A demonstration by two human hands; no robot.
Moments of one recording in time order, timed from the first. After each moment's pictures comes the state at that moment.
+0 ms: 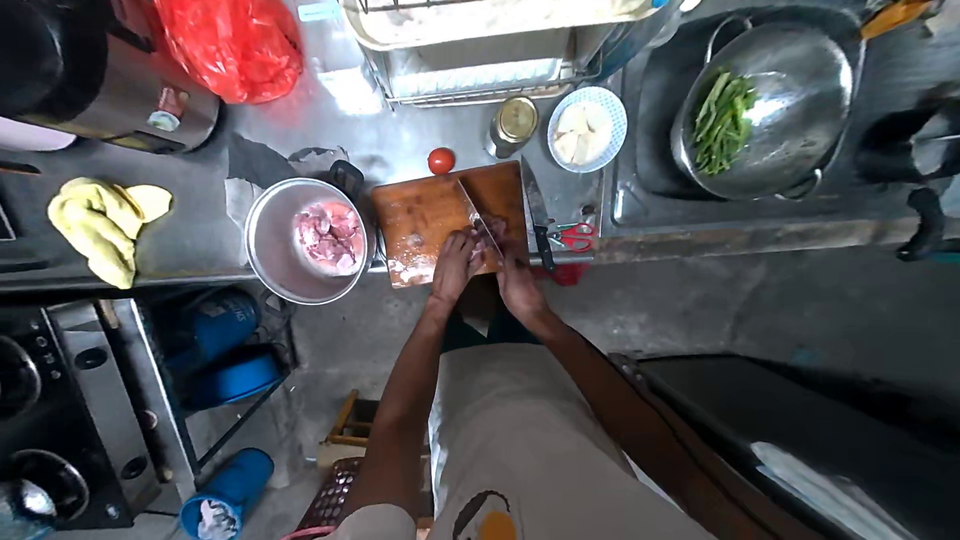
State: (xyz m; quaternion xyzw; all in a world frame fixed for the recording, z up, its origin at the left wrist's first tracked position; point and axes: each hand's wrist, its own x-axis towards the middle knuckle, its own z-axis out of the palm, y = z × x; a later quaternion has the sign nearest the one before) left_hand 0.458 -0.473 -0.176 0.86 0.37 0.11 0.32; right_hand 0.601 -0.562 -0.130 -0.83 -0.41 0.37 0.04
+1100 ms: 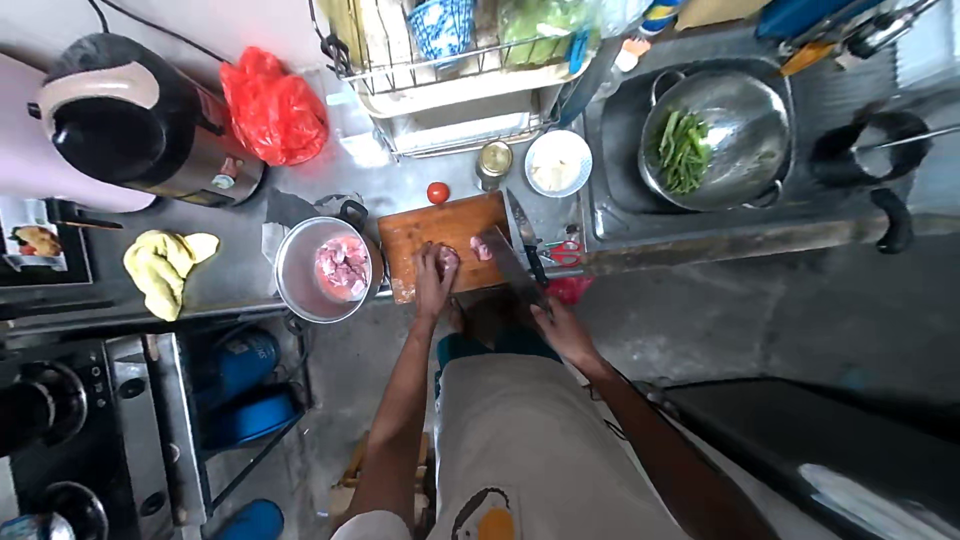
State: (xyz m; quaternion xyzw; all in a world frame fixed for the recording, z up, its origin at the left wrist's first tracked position) left_hand 0.433 -0.447 -0.172 0.79 0.48 0.18 0.33; right_hand 0.651 -0.651 -0.078 -0.82 -0.34 0.43 0.17
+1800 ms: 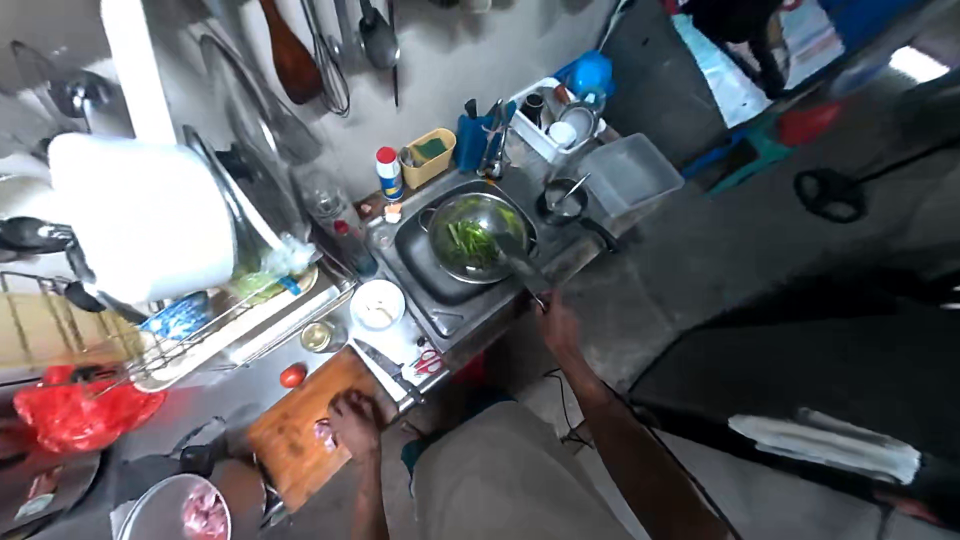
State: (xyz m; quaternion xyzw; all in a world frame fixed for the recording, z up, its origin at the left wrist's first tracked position) left_hand 0.589 -0.491 -0.163 0.81 0.55 0.13 0.18; right_hand 0.961 -0.750 -0.064 -0.97 -0.08 0.11 0.18
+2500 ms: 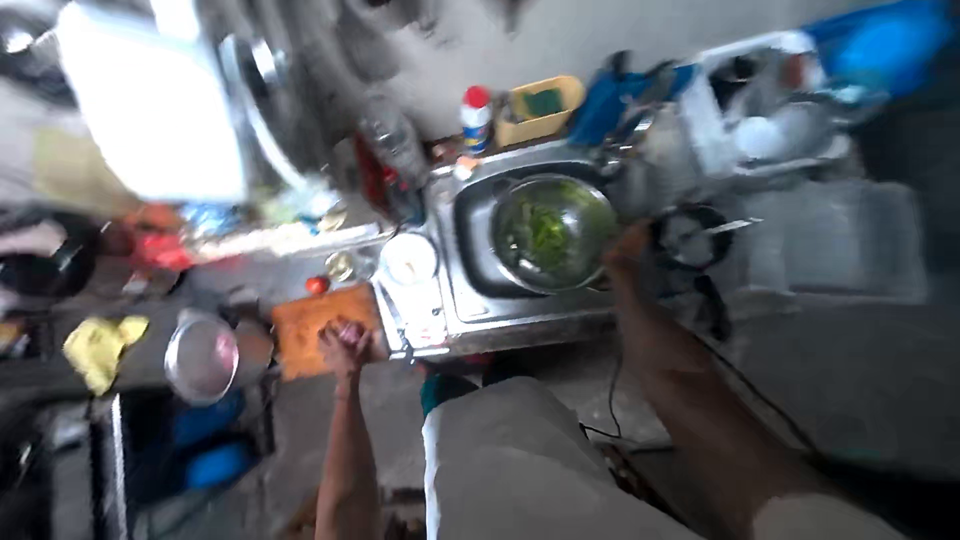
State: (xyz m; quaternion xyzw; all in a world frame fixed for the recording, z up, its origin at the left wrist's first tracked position) left_hand 0.613 -0.497 -0.141 0.69 0.71 0.07 0.16; right_hand 1.225 -0.633 -0.144 -0.97 -0.13 0.14 0.15
